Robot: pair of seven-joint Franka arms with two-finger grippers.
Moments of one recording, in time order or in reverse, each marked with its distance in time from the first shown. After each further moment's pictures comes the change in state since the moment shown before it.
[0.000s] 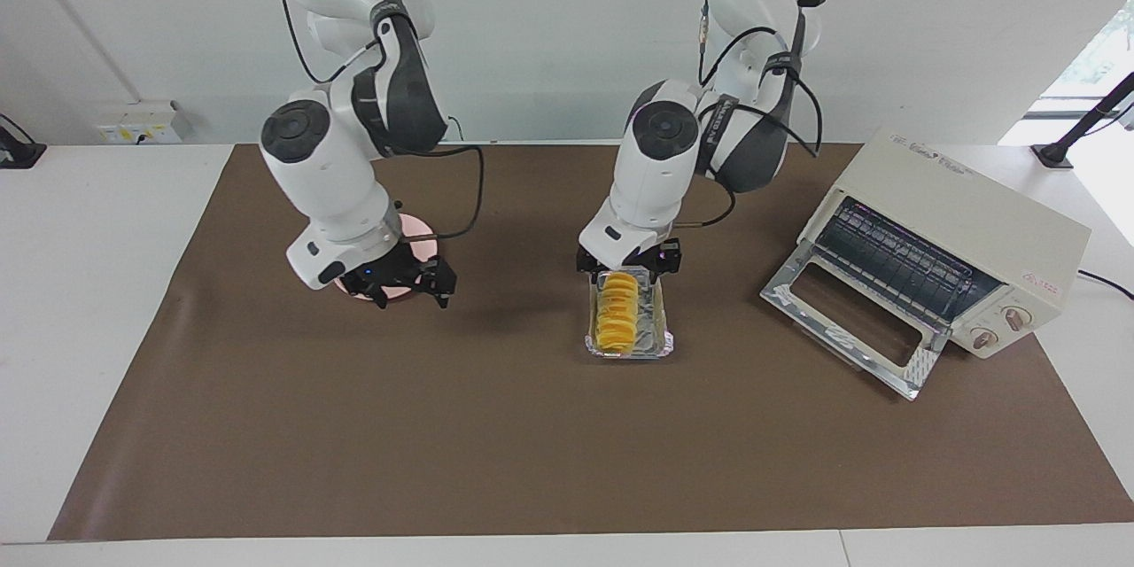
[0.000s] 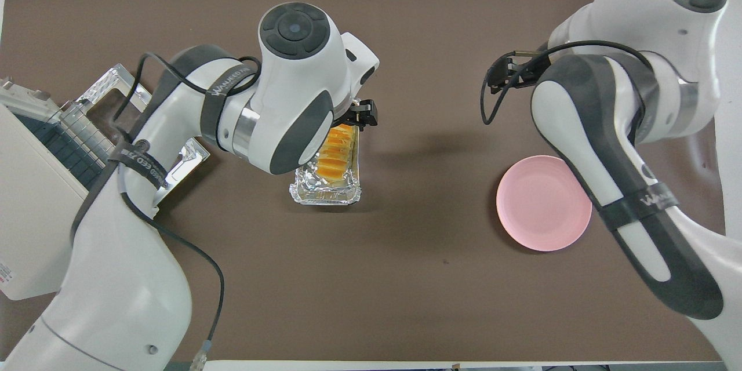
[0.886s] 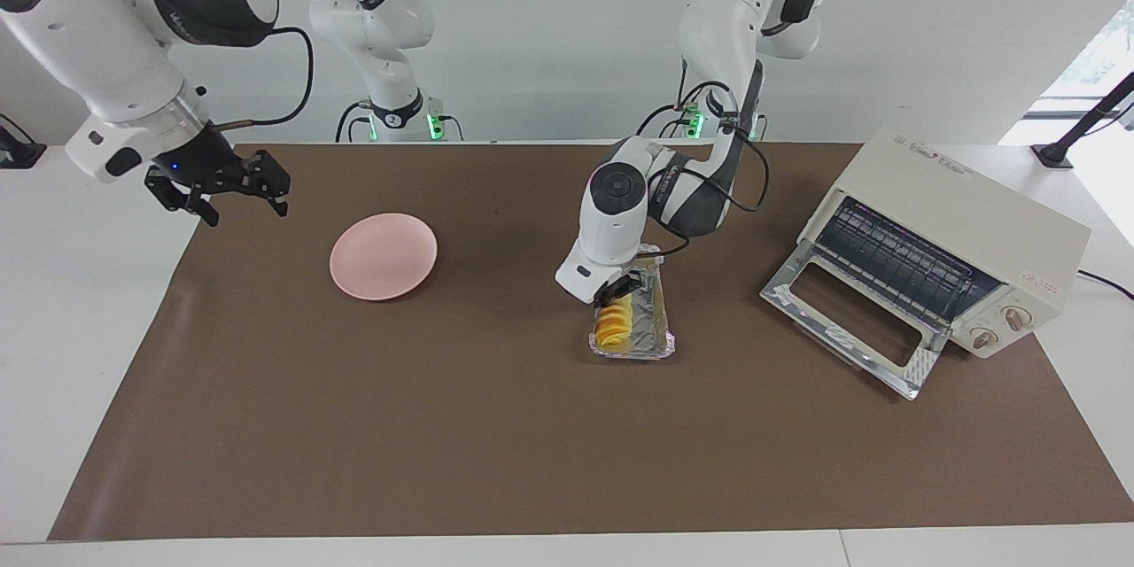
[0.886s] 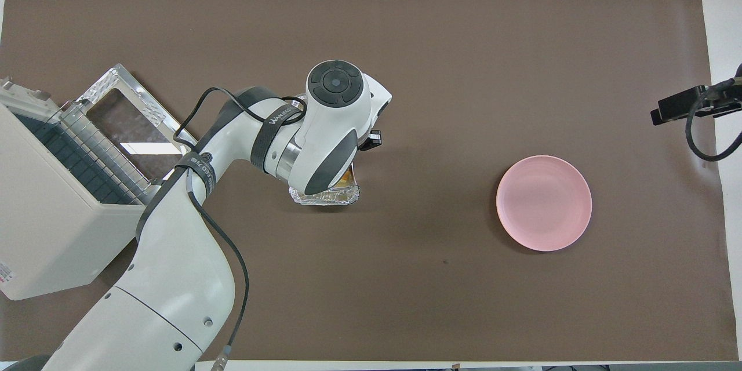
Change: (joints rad) left arm -0.033 0.037 0.007 -0.154 0.009 0.163 -0.085; right arm -0.234 -0.245 0.006 -0.002 -0.097 -0.297 -0.312
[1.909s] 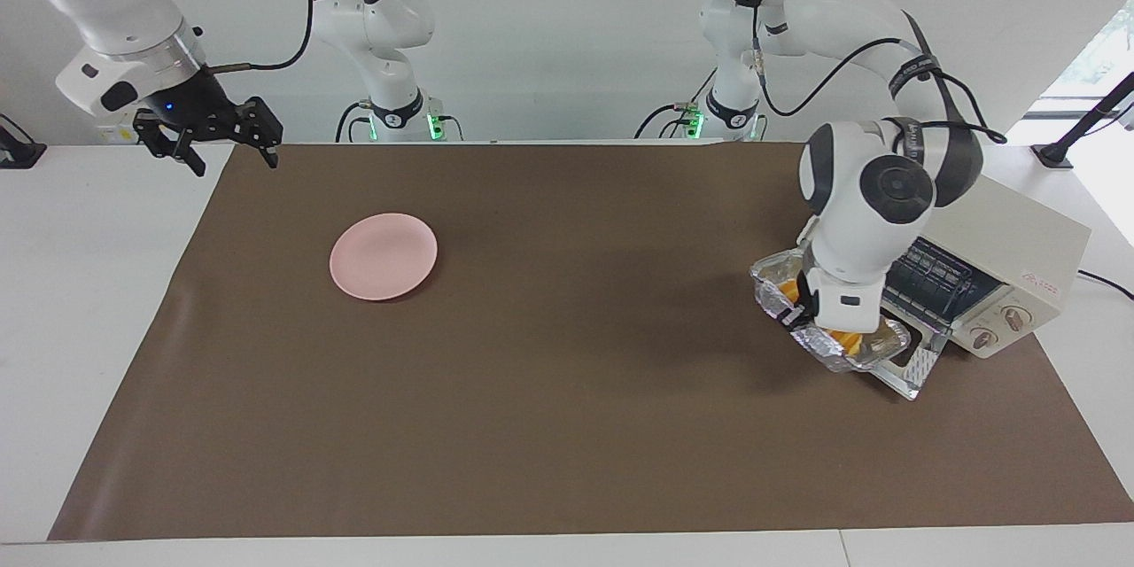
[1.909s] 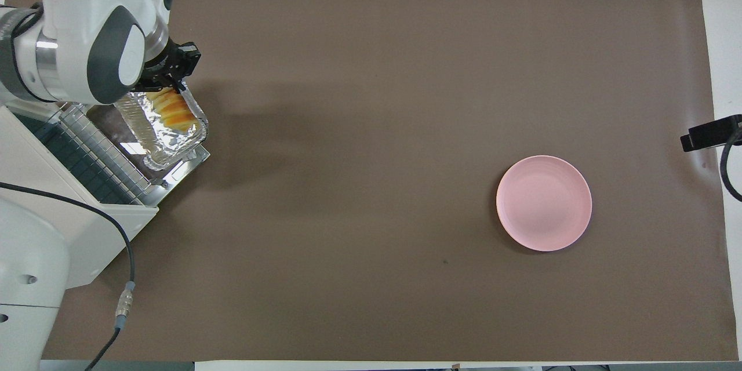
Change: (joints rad) left arm 0.185 -0.048 0.358 0.208 -0.021 -0.327 -0.039; right arm 0.042 -0.102 -0.050 -0.047 -0.045 -0.044 -0.016
